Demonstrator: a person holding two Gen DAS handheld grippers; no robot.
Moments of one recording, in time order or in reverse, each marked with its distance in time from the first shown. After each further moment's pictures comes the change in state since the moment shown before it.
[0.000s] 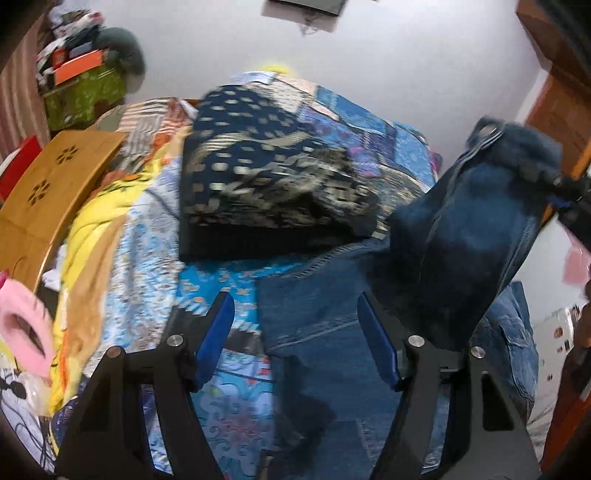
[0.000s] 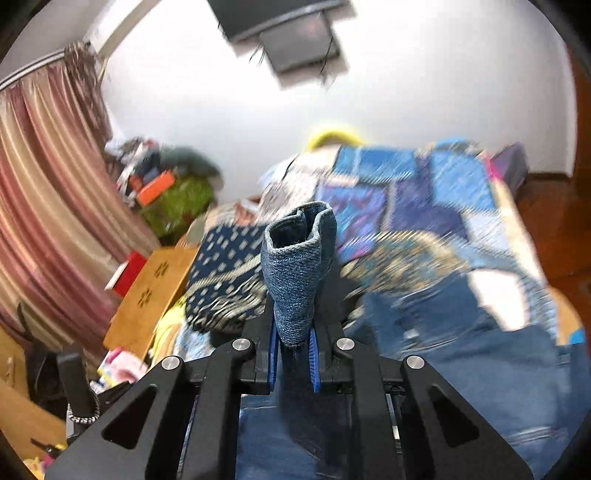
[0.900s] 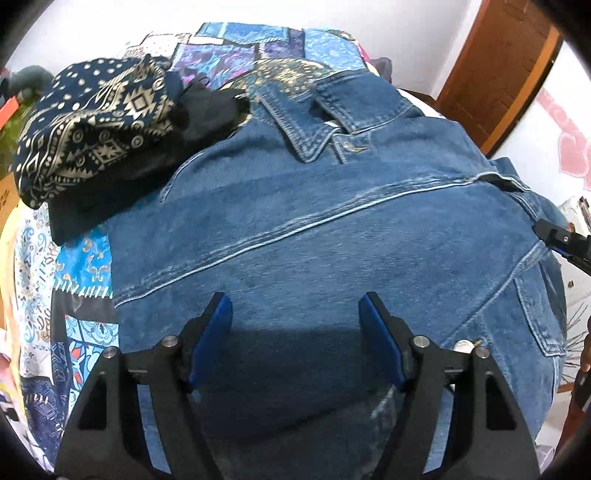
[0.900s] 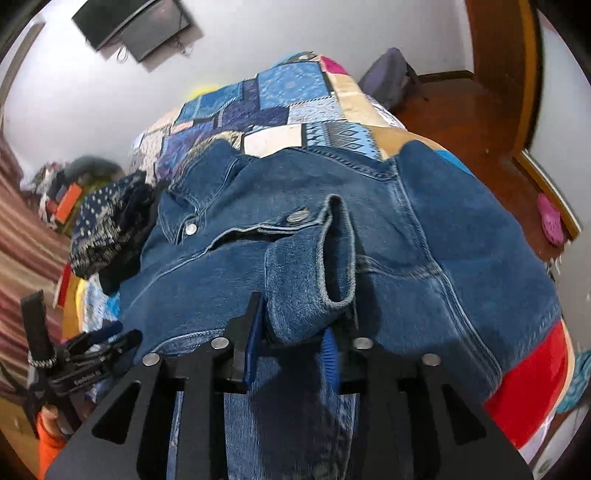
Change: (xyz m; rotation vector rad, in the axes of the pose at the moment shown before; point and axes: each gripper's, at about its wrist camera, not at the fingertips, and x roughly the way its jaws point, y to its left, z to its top) left arm 0.085 -0.151 -0.065 0.276 0.230 -0.013; right arm -0.058 -0.182 -0.135 0.336 0.185 -0.227
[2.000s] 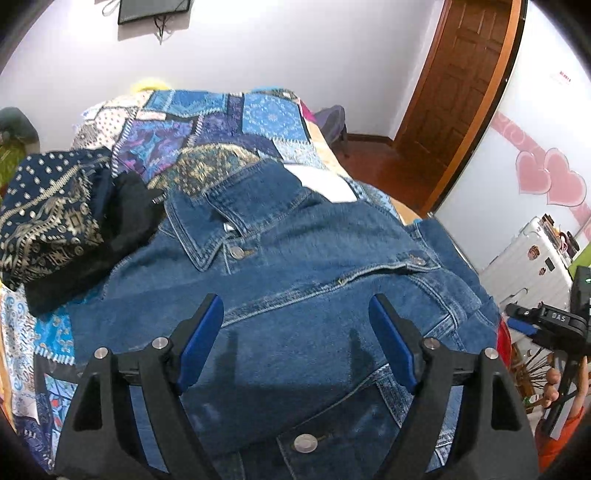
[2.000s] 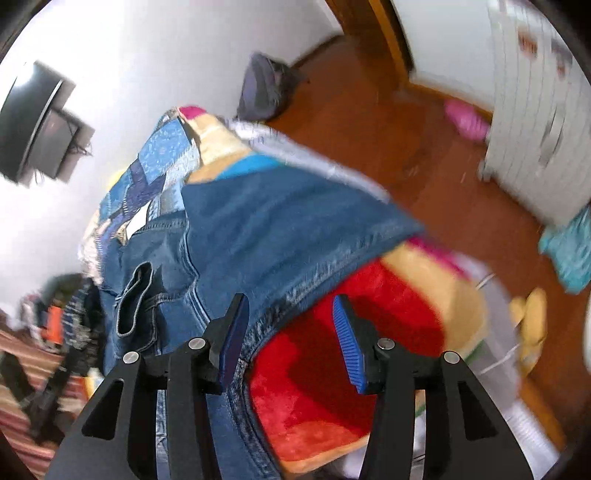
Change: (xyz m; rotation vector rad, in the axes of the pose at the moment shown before) left arm -0.035 -0.083 0.054 0.063 -0.190 -0.112; right arm -0.053 -0.167 -0.028 0.500 -0.039 -0.045
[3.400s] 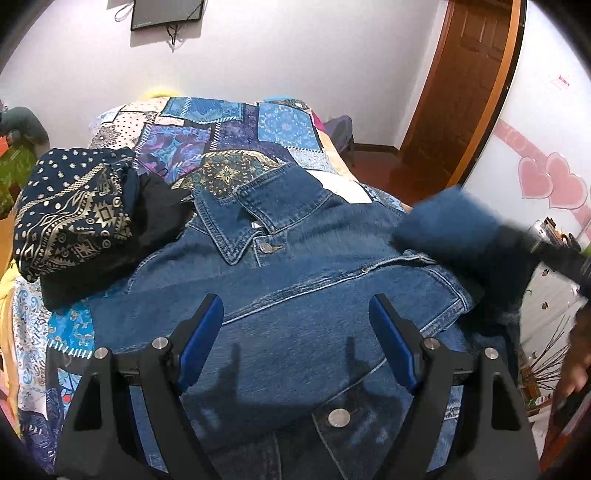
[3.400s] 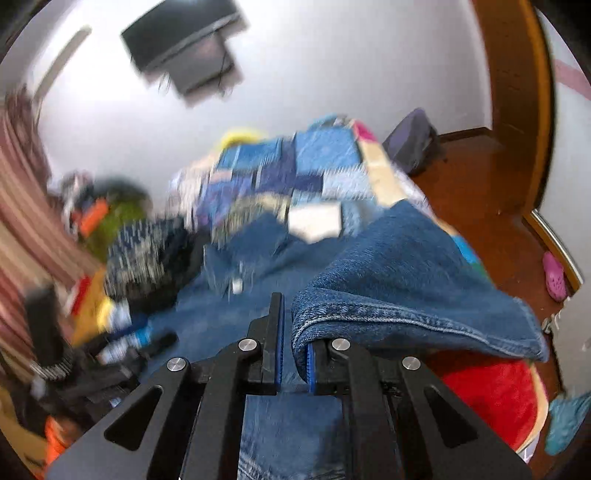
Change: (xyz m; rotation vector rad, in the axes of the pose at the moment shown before) left arm -0.030 0.025 -0.016 -0.007 -0.061 0.027; right arm -0.011 0.189 -0.057 -0.639 -0.110 0.126
